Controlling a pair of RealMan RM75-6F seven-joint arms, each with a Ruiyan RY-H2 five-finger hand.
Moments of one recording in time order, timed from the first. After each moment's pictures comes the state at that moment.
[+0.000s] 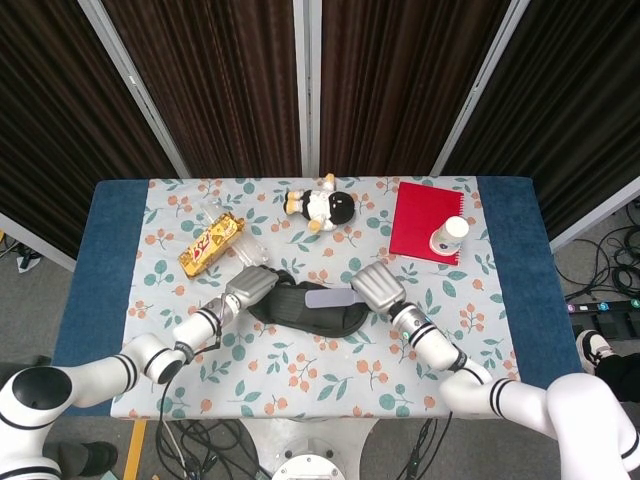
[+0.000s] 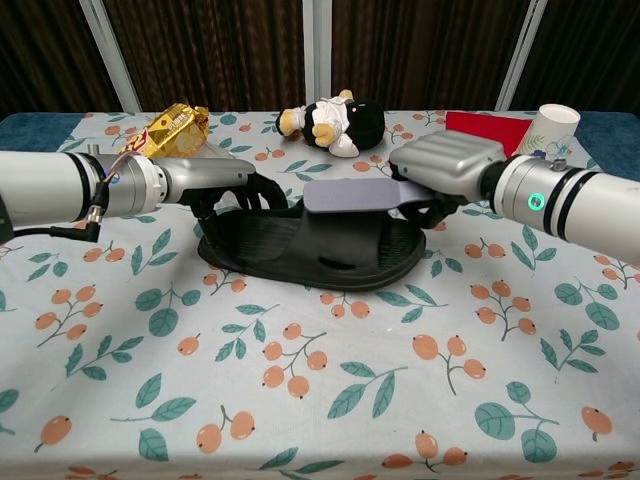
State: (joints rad) left arm -0.96 -1.71 -0.12 -1.05 1.34 0.54 -0.27; right arm 0.87 -1.72 0.09 -1.11 -1.33 0.82 -0.23
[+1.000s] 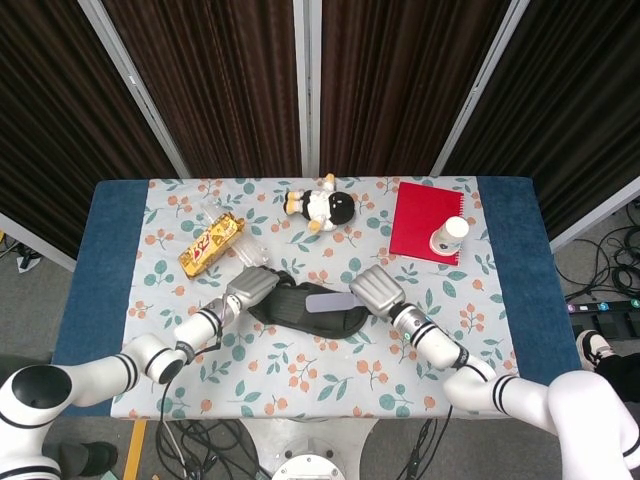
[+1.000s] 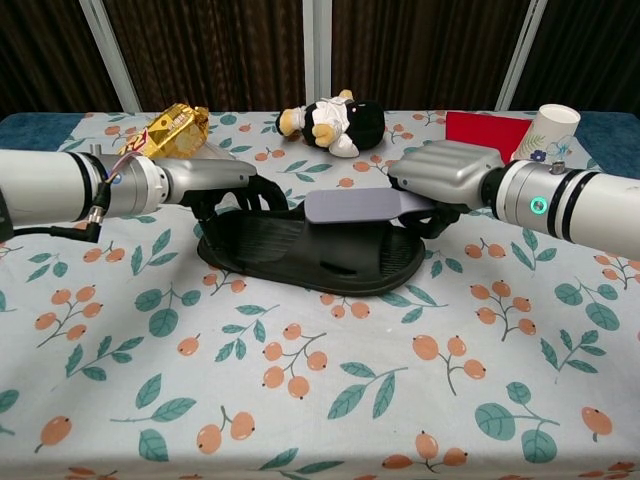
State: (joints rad) left arm -0.97 -1.70 -0.11 -1.07 1.31 0.52 -0.22; right arm 0.88 -1.69 0.07 -1.11 -1.37 0.76 -0.19
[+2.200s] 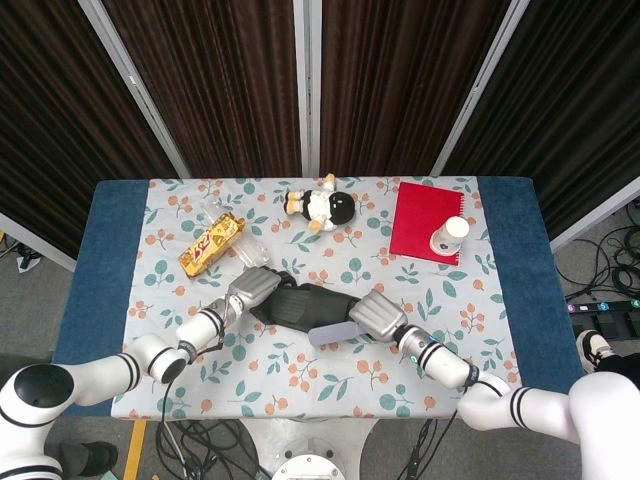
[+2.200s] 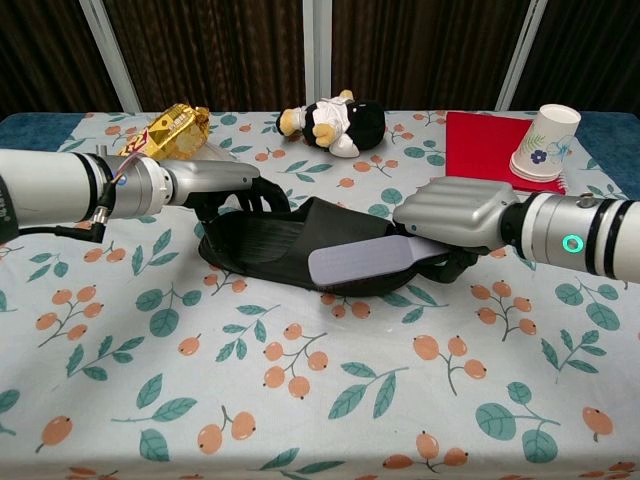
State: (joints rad) left arm -0.98 -1.70 -0.11 -1.08 1.29 0.51 -0.18; right arm 0.85 -1.58 0.00 -1.31 -1.41 0.76 -0.25
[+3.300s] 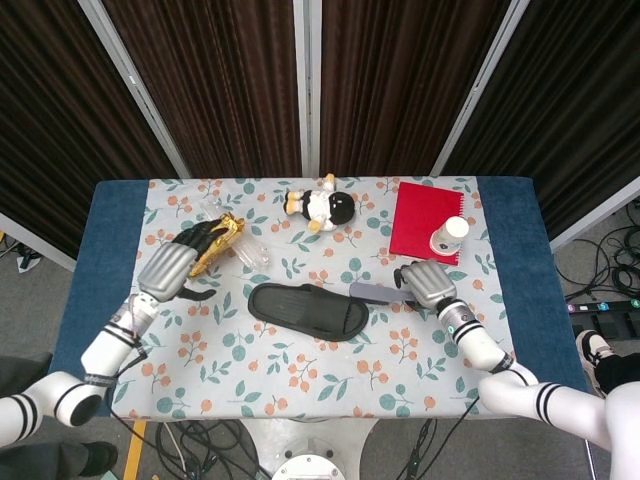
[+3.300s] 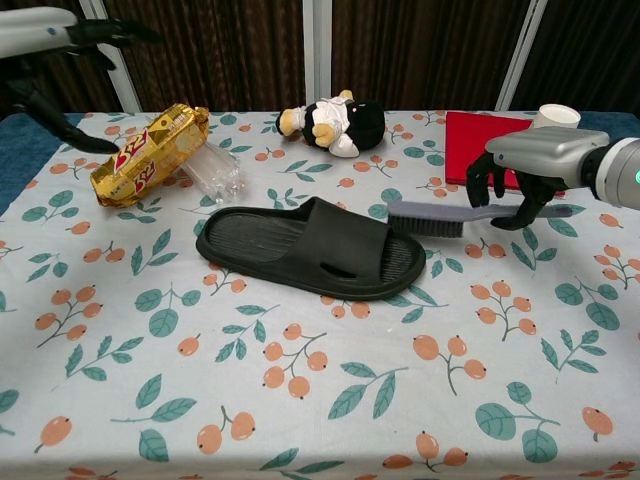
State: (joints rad) left arm -0.66 -1.30 -0.11 -1.49 1.36 1.06 -0.15; right arm 0.78 -1.49 0.09 -1.27 -1.13 0.75 -0.24
